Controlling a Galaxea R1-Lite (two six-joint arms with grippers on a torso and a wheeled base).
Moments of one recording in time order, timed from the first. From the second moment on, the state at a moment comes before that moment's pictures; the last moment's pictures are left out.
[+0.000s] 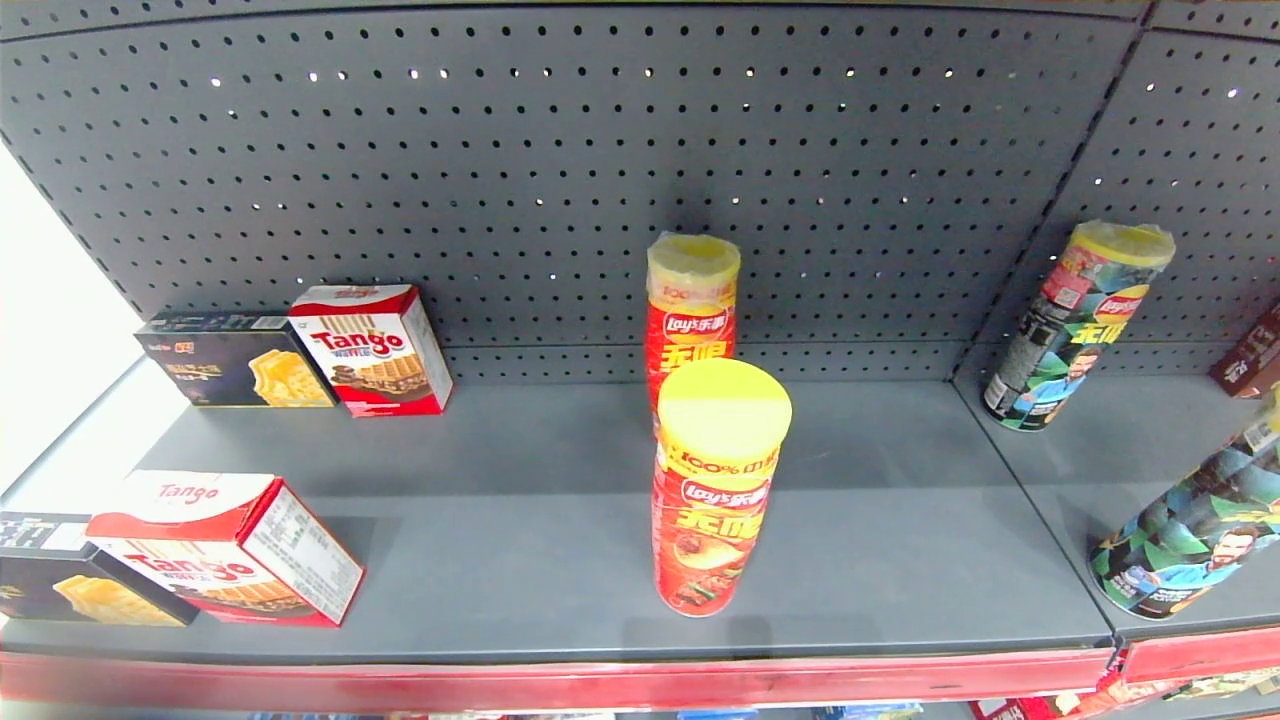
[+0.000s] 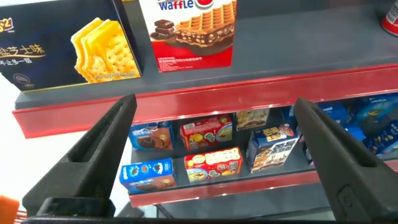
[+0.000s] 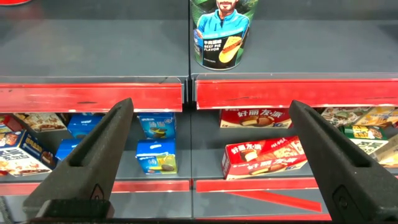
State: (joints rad) left arm 0.00 0.00 0.00 0.00 -0.09 0.06; right arm -0.02 0.00 0.00 0.01 0.00 -0.01
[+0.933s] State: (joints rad) left arm 0.00 0.00 0.00 0.00 -0.08 0.05; right arm -0.02 0.00 0.00 0.01 -0.02 -0.01
